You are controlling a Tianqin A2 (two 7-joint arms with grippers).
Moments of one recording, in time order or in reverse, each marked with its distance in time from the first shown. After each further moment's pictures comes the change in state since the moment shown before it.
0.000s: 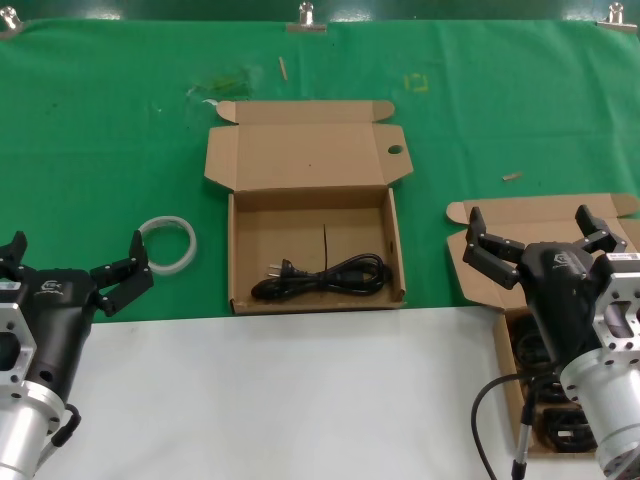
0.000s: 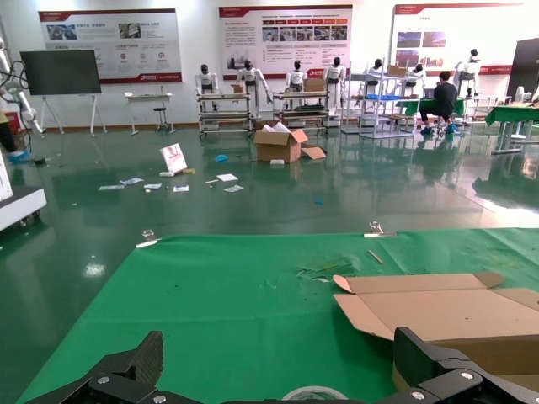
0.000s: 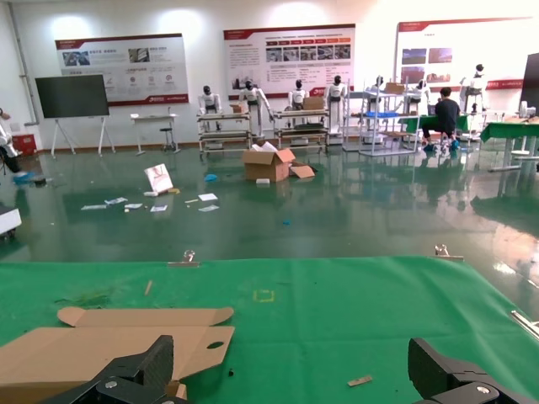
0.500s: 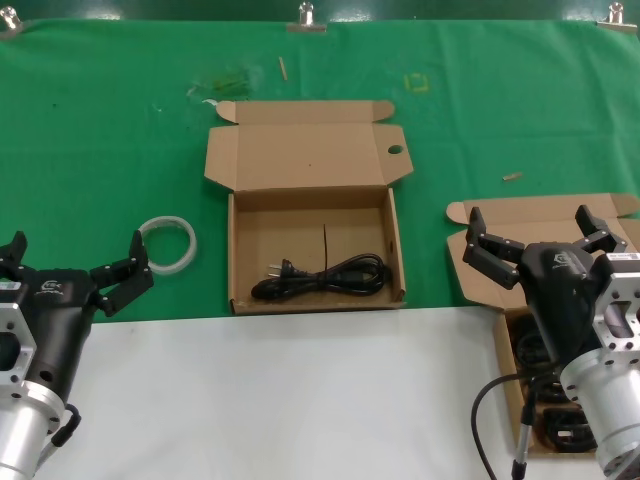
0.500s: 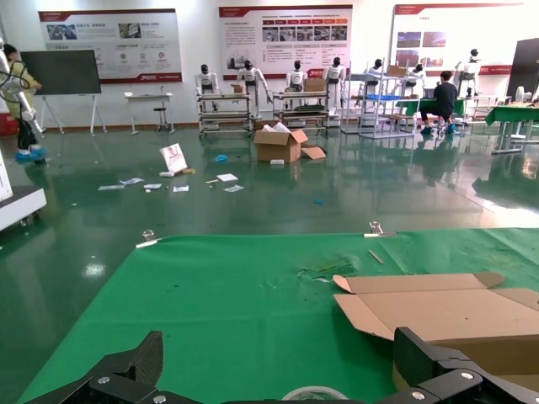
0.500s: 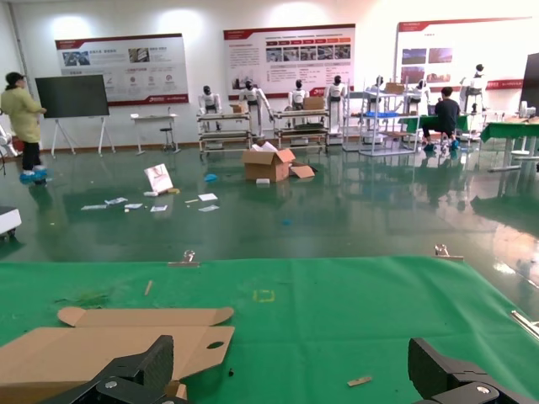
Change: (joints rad) left arm 0.000 0.000 0.000 0.000 0.000 0.000 0.000; right arm 0.000 0.000 0.000 0.000 0.000 0.000 0.000
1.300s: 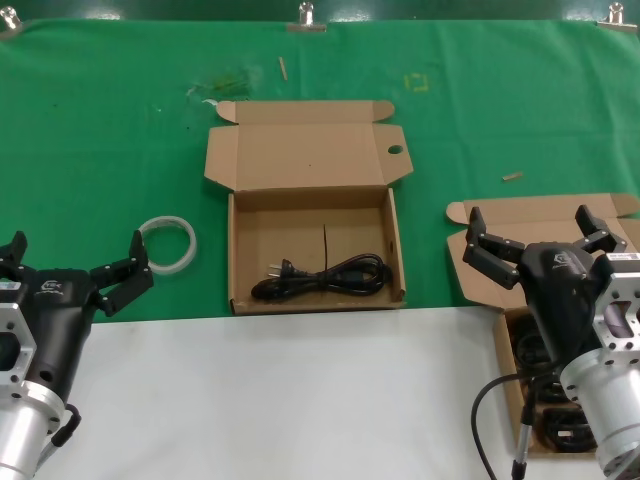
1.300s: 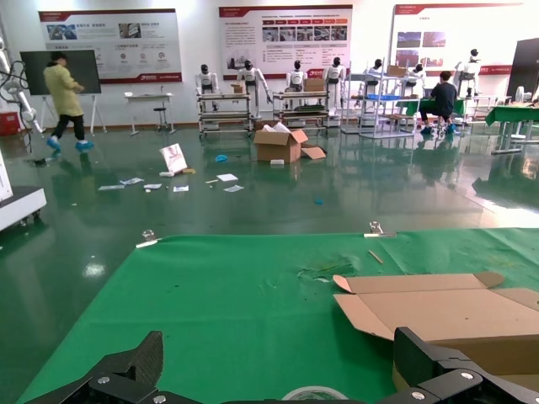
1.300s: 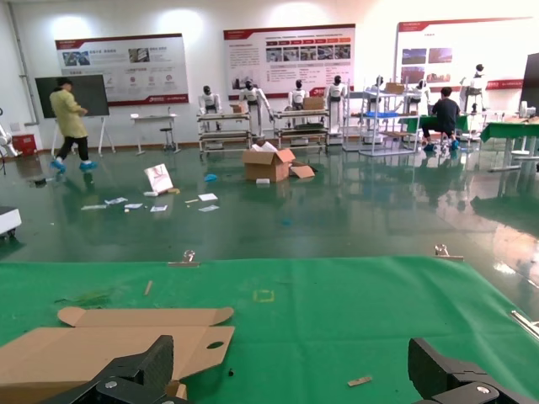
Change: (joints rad) left arm 0.000 0.000 0.000 0.000 0.000 0.000 0.000; right arm 0.000 0.000 0.000 0.000 0.000 0.000 0.000
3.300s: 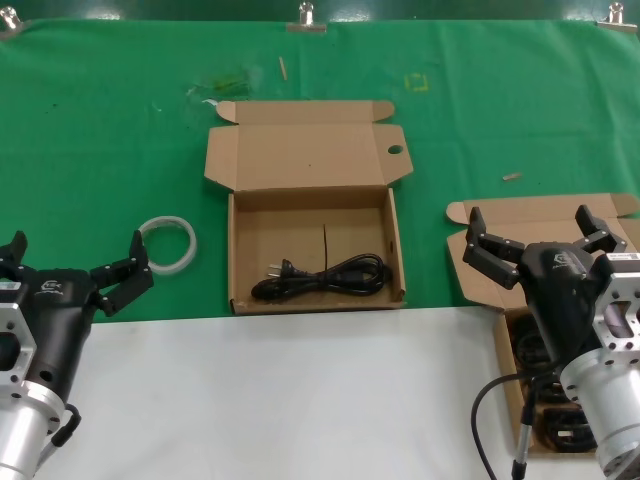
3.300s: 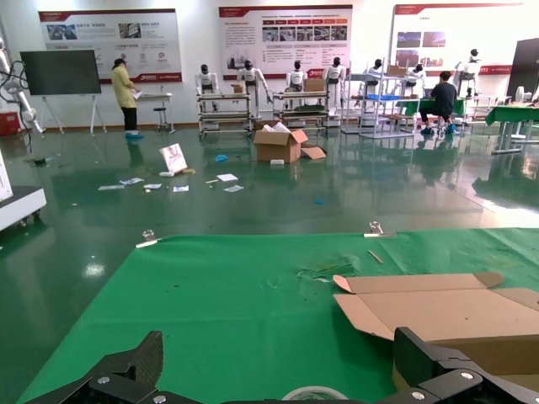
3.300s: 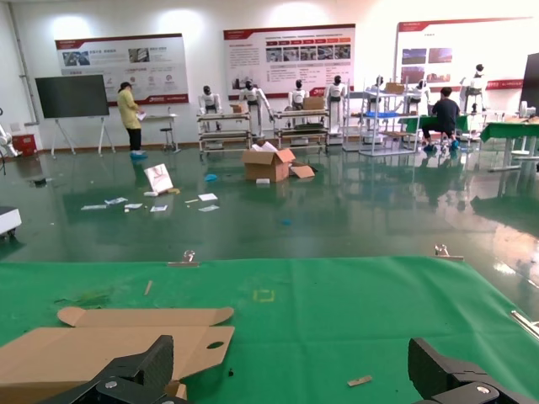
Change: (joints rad) left arm 0.000 0.000 0.000 0.000 0.000 0.000 0.000; right arm 0.000 0.000 0.000 0.000 0.000 0.000 0.000
